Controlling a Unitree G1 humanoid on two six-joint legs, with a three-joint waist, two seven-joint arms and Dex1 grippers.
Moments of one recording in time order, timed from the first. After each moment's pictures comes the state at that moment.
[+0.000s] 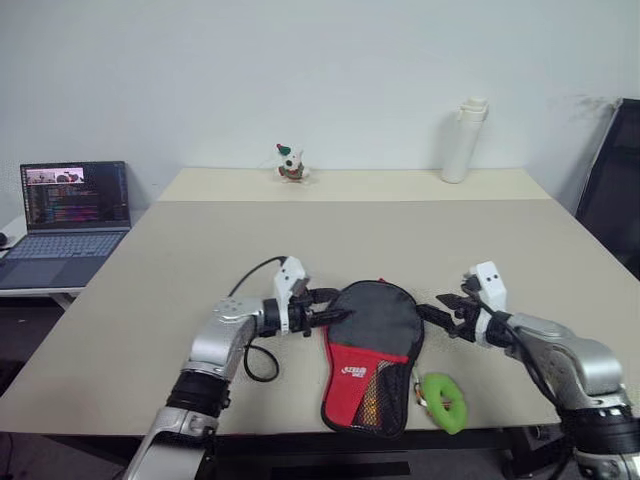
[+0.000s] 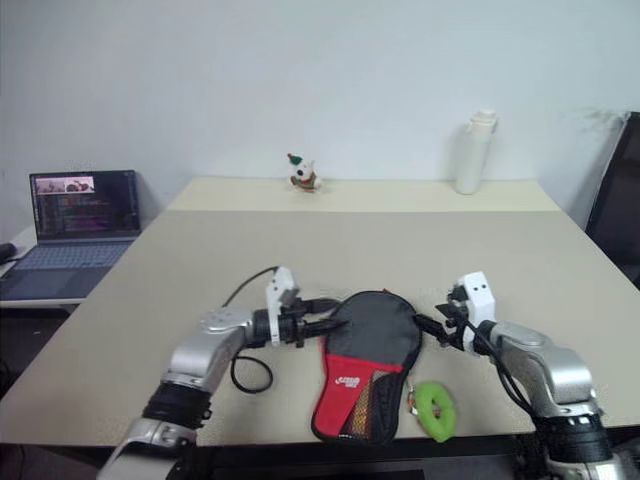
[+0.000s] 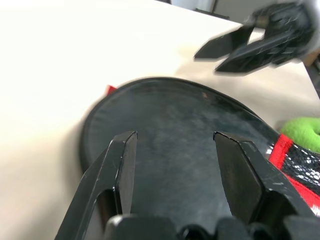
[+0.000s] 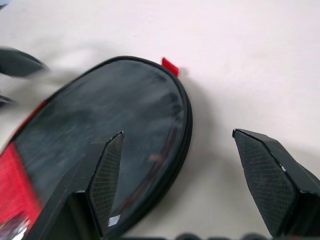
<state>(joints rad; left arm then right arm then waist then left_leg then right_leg) -0.59 0.39 -0.06 0.28 -0.27 0.35 -1.09 -0.43 -0.47 -0.06 -0.03 0.49 0.82 0.51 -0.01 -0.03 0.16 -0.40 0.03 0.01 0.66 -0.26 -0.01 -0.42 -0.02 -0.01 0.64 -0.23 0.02</state>
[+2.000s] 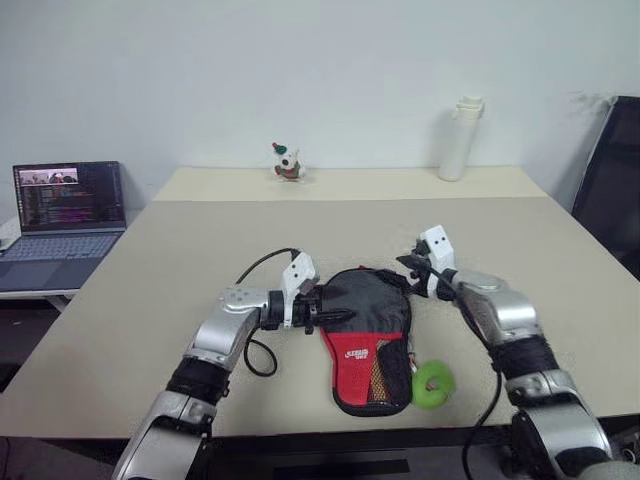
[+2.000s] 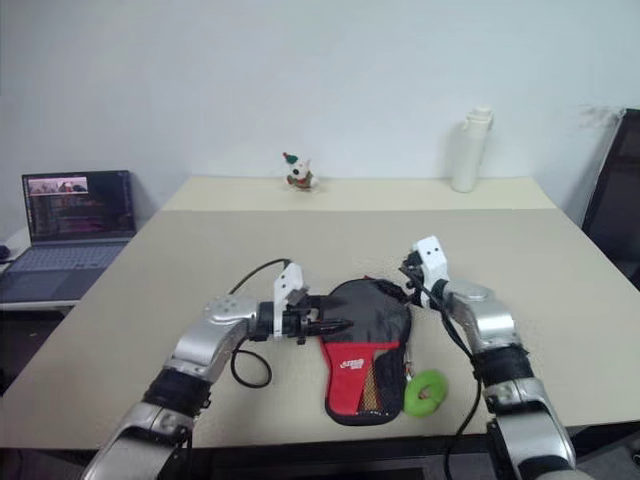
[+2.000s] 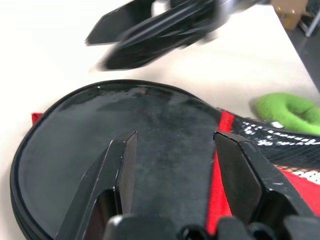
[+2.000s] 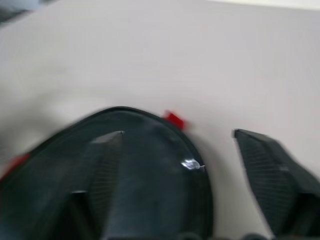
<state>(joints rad) -0.73 0.39 -0.20 0.46 -0.20 0.17 -1.16 -0.65 -0.39 0.01 0.15 0.30 0.70 0.71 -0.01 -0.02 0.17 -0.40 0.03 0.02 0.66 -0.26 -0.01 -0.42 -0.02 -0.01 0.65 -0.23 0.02</state>
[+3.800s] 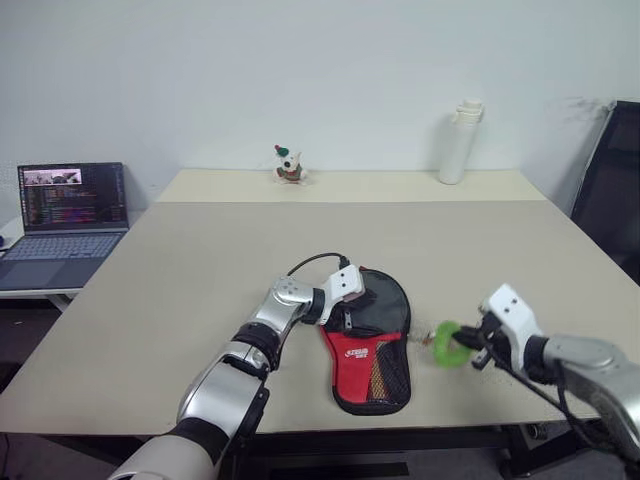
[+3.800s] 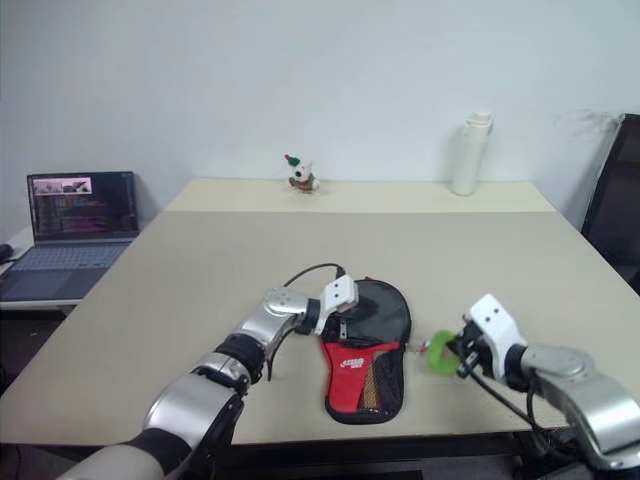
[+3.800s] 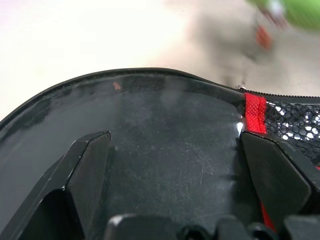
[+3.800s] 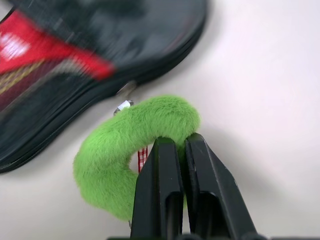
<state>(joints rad) -1.00 0.19 -0.26 1.13 0.07 -0.29 -1.16 -0.19 -0.83 -0.06 -0.43 0.42 0.88 0.65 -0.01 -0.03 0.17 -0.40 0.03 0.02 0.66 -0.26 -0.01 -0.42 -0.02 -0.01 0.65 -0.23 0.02</state>
